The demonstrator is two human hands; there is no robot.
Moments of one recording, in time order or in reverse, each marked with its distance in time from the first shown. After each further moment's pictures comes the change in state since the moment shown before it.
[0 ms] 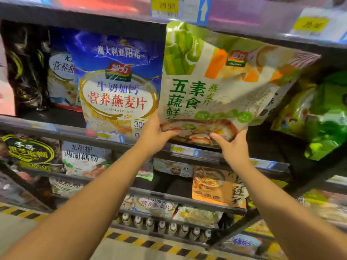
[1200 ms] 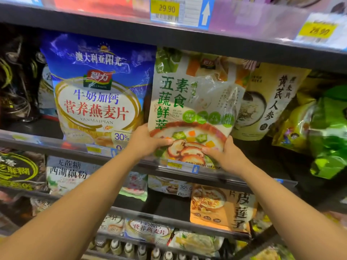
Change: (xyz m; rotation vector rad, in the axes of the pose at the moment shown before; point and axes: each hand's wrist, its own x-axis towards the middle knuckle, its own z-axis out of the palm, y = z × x) left_hand 0.023 -0.004 -0.014 0.032 0.015 -0.278; right_hand 0.032 -0.016 0.006 -0.326 -0.347 0.173
